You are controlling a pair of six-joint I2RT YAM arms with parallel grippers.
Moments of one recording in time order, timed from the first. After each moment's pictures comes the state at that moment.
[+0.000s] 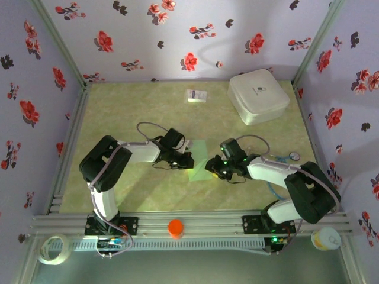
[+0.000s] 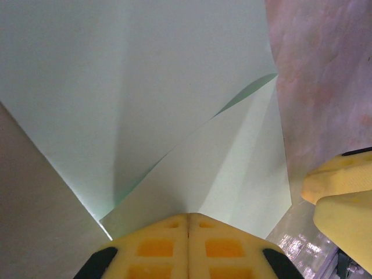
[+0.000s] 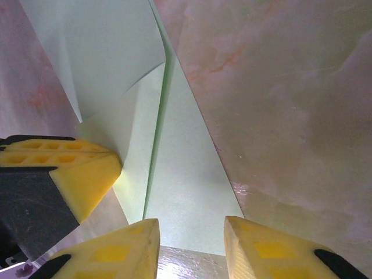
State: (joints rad) left arm -0.73 1.85 0.95 -0.16 0.52 -0.59; right arm 0.63 1.40 0.56 -0.15 -0.37 1.06
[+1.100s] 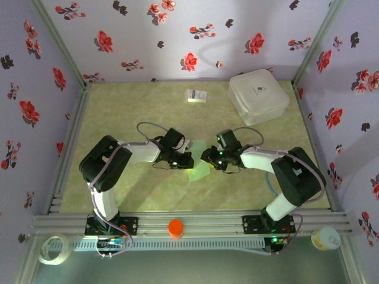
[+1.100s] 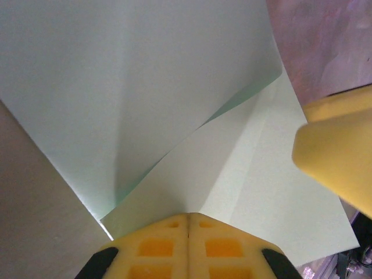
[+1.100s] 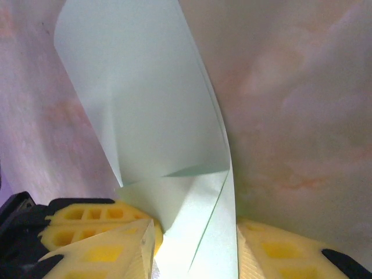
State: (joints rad) left arm -0.73 1.85 0.95 -0.16 0.52 -0.59; right arm 0.57 1.59 0.70 -0.07 -0.41 1.03
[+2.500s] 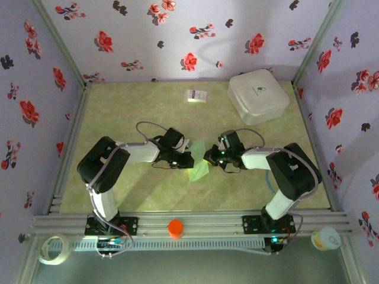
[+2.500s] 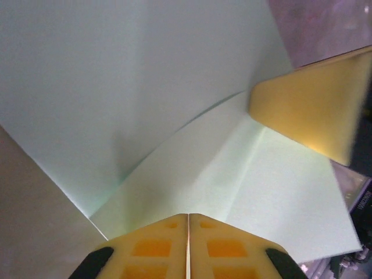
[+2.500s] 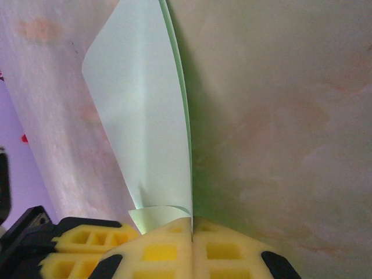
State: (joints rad) left arm -0.73 1.81 0.95 -0.18 0.52 -0.59; right arm 0.51 1.65 0.63 0.15 -0.50 1.04
